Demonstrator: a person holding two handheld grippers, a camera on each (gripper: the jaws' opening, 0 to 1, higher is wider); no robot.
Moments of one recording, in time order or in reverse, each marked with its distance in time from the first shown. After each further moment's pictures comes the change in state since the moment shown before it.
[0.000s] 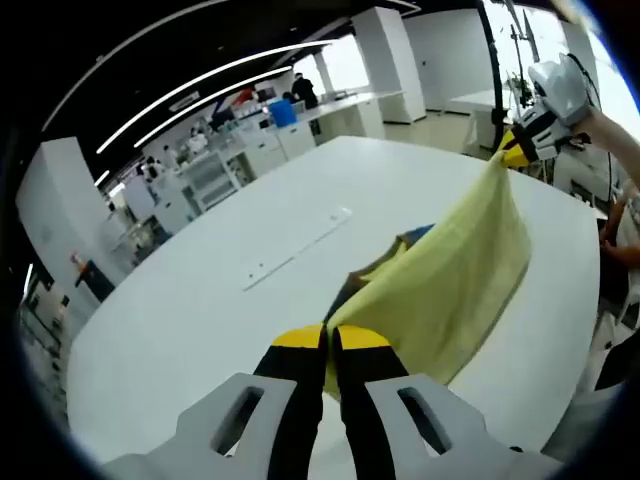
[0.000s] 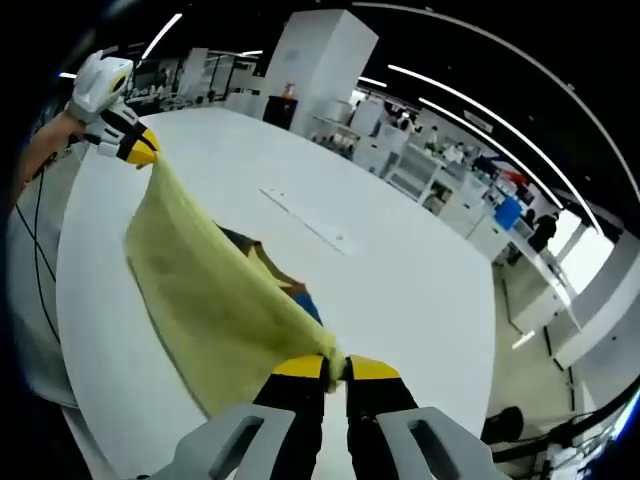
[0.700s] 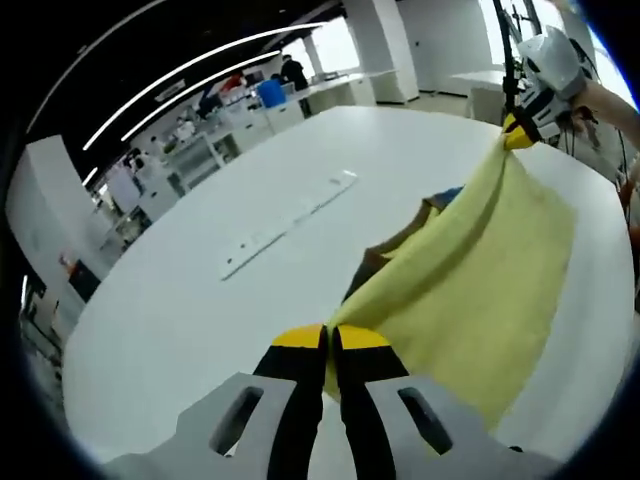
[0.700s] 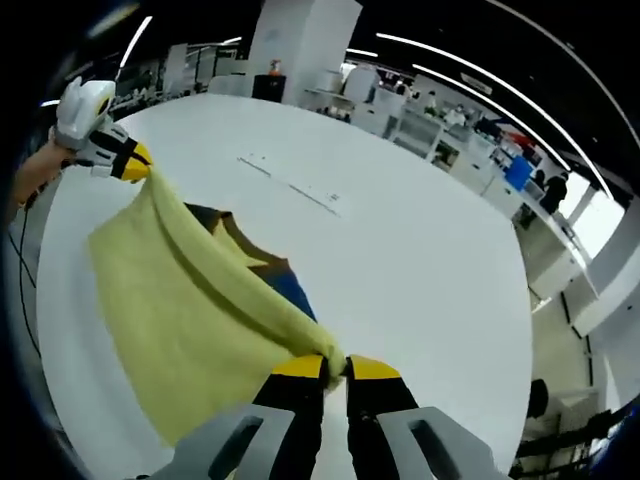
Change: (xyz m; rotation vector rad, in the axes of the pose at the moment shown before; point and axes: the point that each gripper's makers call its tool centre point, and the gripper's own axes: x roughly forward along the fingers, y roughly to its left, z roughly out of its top) left arm 0.105 0.011 -0.046 0.042 0.085 -0.040; right arm 0.097 -0.007 -0.036 0.104 0.128 0.072
